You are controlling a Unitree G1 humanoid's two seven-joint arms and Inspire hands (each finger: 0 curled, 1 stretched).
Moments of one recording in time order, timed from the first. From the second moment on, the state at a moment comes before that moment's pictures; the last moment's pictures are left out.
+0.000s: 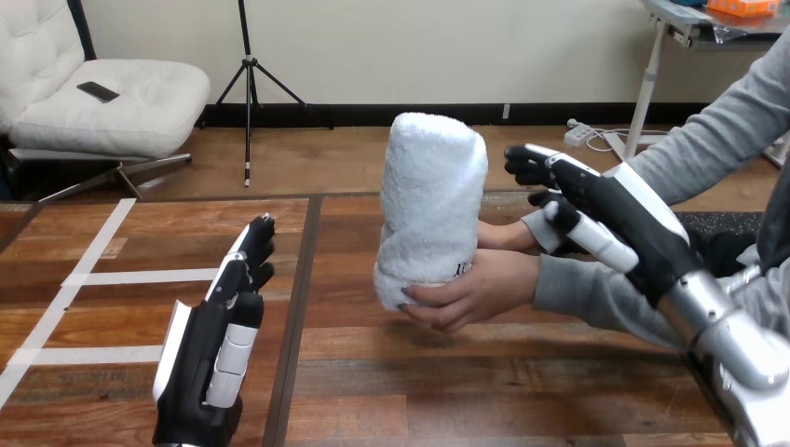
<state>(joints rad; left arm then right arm) 0.16 0.11 0.01 0.31 -0.10 -0.72 -0.18 -0.38 -0.46 0.07 0.72 0.05 -0.68 0.34</state>
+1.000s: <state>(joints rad) 0.25 0.09 0.00 0.23 -0.11 -0.72 -0.19 0.13 -0.29 0.10 0.23 0.32 -0.55 0.38</state>
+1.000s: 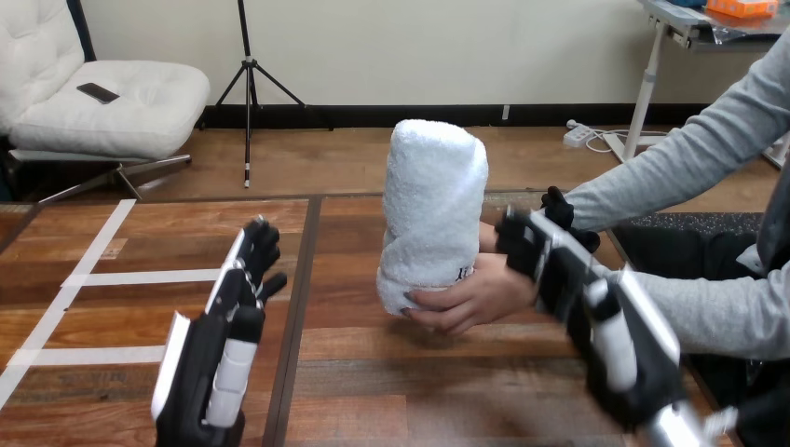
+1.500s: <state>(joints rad) 0.29 0.08 -0.07 0.15 -0.11 -0.72 -0.22 0.32 -0.21 0.16 0.07 0.35 -0.52 0.41</state>
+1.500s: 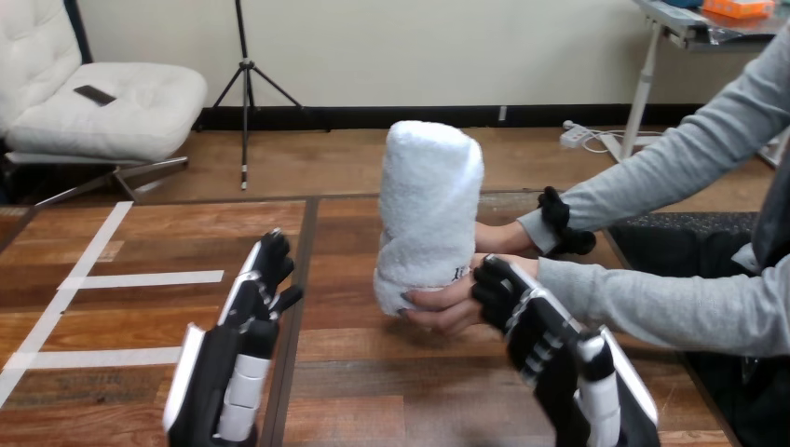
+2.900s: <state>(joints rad) 0.28 0.08 -0.10 0.01 -0.10 -0.74 -0.23 0.33 -0.12 0.13 -0.03 0.36 -0.52 0.45</state>
